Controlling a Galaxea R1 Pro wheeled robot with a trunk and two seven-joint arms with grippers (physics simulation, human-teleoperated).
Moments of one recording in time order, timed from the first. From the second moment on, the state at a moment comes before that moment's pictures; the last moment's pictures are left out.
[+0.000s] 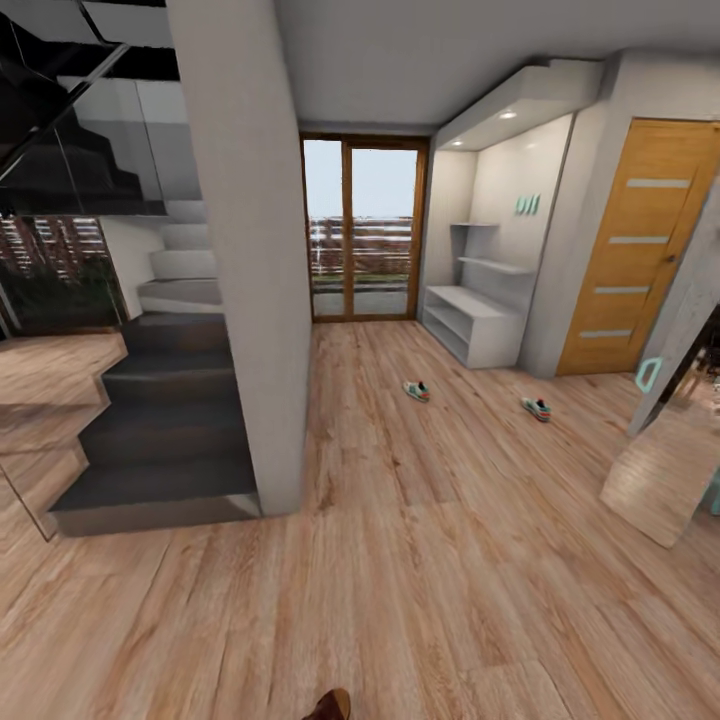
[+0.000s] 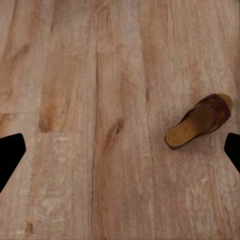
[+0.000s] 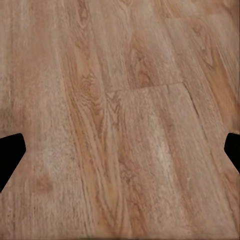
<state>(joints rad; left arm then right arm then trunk) -0.09 0.08 0.06 -0.31 0.05 -0.47 0.00 -0.06 -0.07 -0.06 -0.51 -0.01 -0.31 -0.01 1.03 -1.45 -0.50</state>
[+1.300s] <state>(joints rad) -0.09 0.08 0.06 -0.31 0.05 -0.47 0.00 -0.06 -0.07 -0.06 -0.50 0.00 -0.31 -0.01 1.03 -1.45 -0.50</state>
